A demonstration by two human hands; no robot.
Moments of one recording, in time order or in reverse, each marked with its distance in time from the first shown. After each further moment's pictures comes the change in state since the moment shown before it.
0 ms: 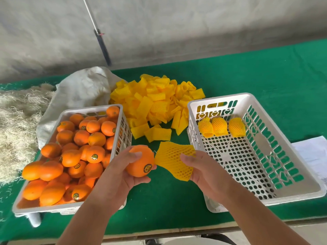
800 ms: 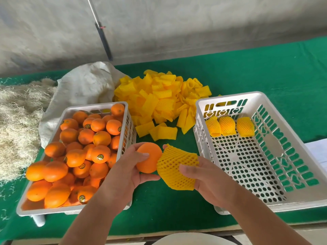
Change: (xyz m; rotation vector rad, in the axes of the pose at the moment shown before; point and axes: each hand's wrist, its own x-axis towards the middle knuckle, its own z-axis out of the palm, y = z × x) left_hand 0.020 0.010 -0.011 -0.033 0.062 -0.060; right_hand 0.018 0.010 0.015 -0.127 -0.080 0.122
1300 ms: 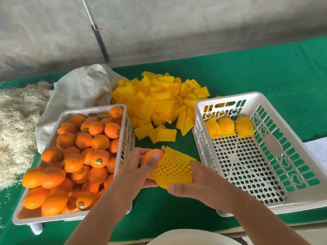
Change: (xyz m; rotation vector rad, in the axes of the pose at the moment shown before) left_hand 0.001 0.000 0.007 0.441 0.009 0.121; right_hand -0.006 -0.015 0.020 -0.652 0.074 0.003
